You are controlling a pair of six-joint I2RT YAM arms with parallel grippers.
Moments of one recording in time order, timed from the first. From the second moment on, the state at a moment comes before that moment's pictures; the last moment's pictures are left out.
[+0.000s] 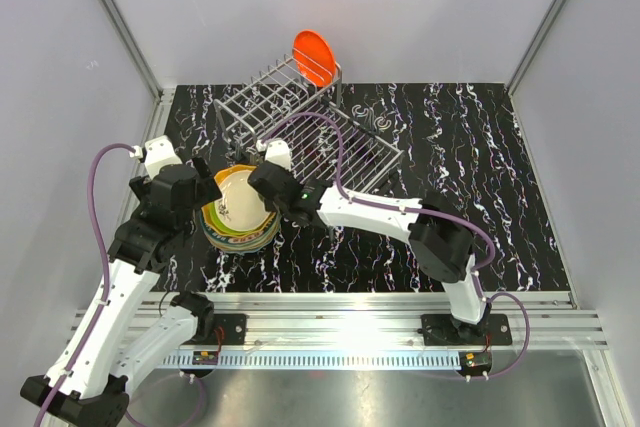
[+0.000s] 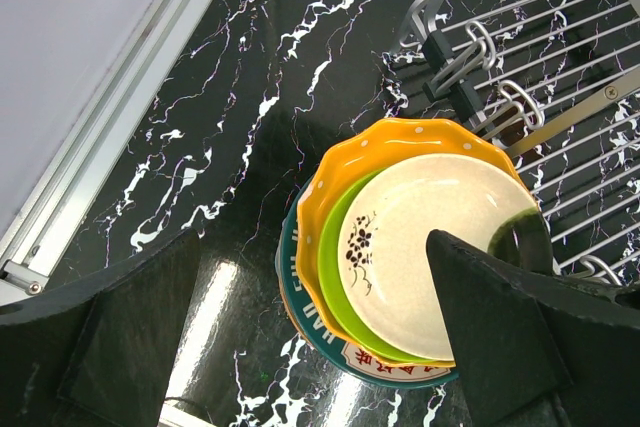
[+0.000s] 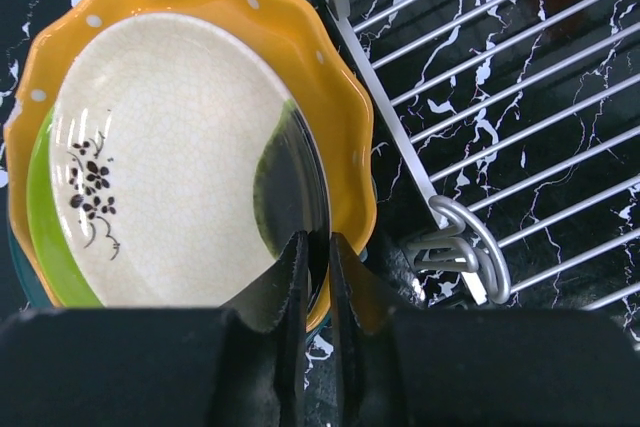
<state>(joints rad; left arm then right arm) -0.37 0.75 0.96 -0.79 -0.63 -0.47 1.10 2.03 1.63 -0.32 0.48 0.58</state>
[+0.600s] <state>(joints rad) -0.37 0.75 0.96 -0.79 -0.63 -0.48 1.10 1.90 1.60 -0.30 0.45 0.58</state>
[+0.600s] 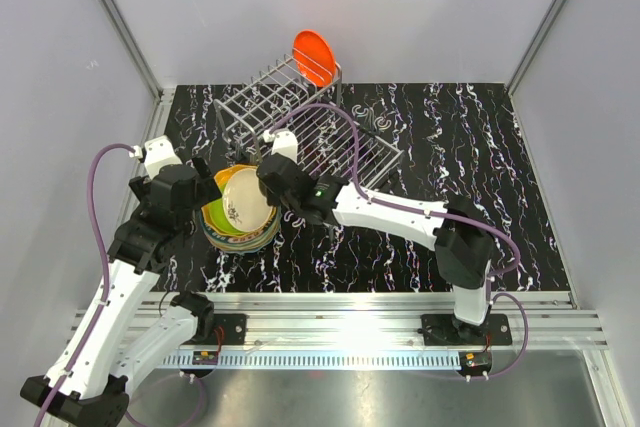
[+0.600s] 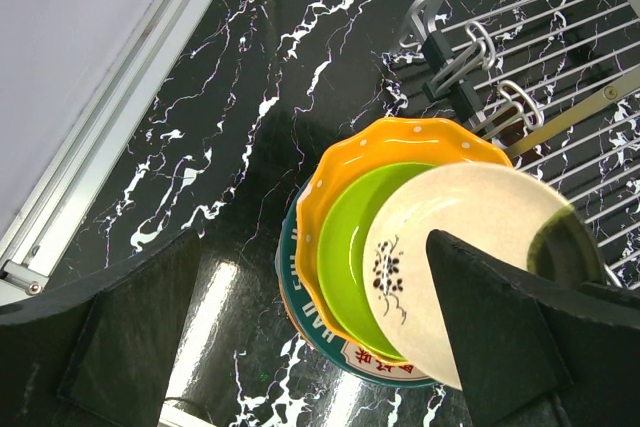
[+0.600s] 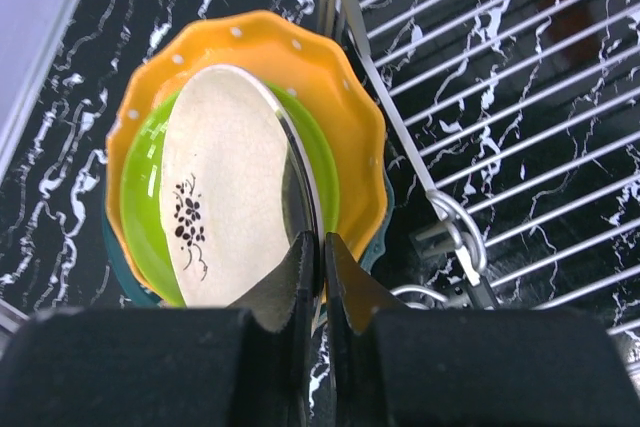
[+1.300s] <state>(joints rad) -0.37 0.74 0.96 -0.79 -0.63 -0.48 0.91 1.51 1.36 -0.25 0.43 0.58</state>
